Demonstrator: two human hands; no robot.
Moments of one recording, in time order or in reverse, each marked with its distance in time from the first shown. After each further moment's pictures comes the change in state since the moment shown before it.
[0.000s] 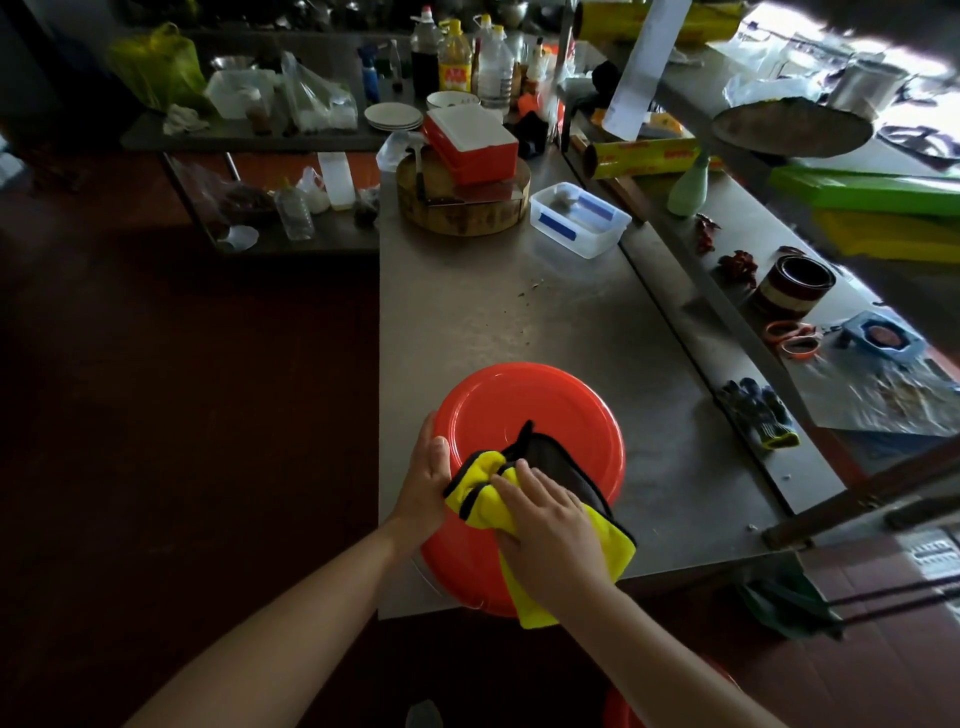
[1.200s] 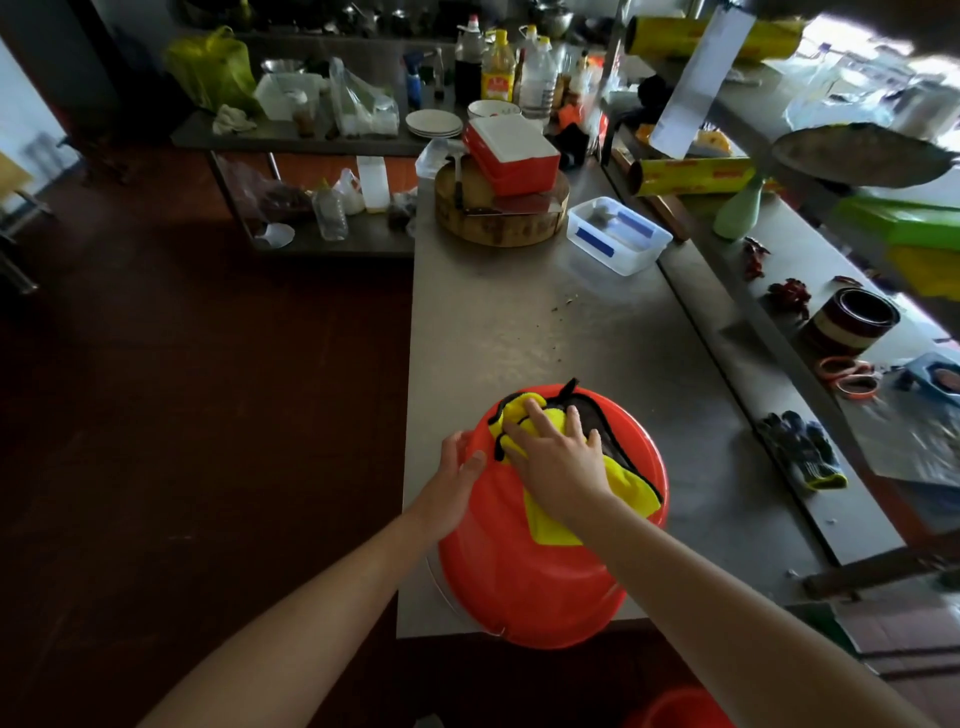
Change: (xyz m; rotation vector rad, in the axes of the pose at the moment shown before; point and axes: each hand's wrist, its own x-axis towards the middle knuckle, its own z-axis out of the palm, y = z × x) left_hand 0.024 0.007 -0.022 -0.126 -0.122 -0.136; right_hand 0.126 -0.002 -0.011 -0.216 -0.098 0.066
